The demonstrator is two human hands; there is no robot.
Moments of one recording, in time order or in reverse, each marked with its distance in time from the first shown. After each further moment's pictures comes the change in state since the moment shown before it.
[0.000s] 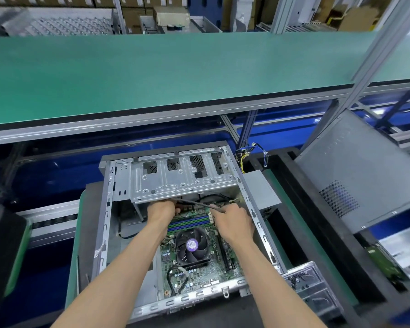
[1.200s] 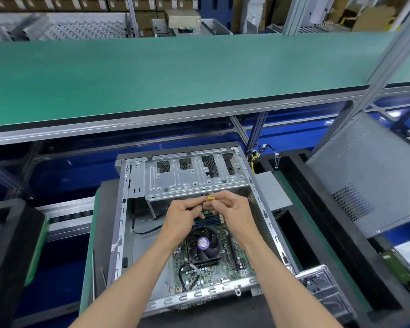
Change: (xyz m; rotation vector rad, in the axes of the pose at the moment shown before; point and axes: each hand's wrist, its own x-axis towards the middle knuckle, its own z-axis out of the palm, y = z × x) left_hand -0.046 -0.005 -0.018 0.092 -0.348 0.506; right_hand -0.008 -0.020 -0.004 0.876 -0.214 -0.282
